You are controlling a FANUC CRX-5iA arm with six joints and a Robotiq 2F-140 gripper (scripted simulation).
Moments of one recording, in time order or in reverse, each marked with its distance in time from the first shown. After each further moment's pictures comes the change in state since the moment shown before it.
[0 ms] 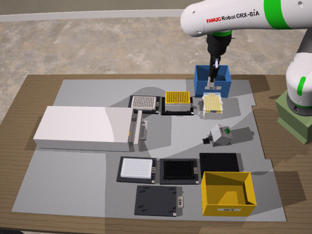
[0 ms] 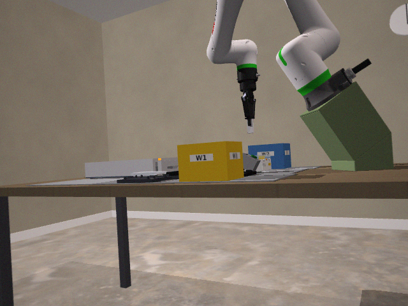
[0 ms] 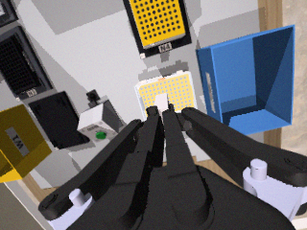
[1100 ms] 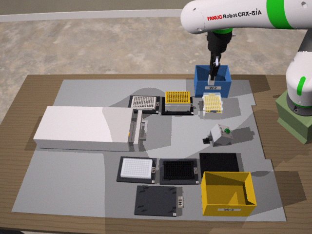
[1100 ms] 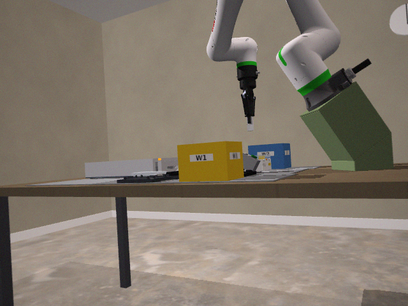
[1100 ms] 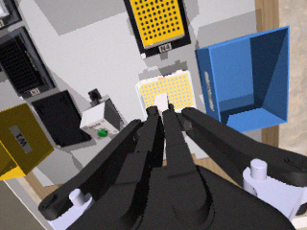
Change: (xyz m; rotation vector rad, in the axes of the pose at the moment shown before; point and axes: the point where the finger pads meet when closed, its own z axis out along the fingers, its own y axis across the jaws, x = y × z) arm 0.000 0.000 -0.011 0.000 0.000 0.000
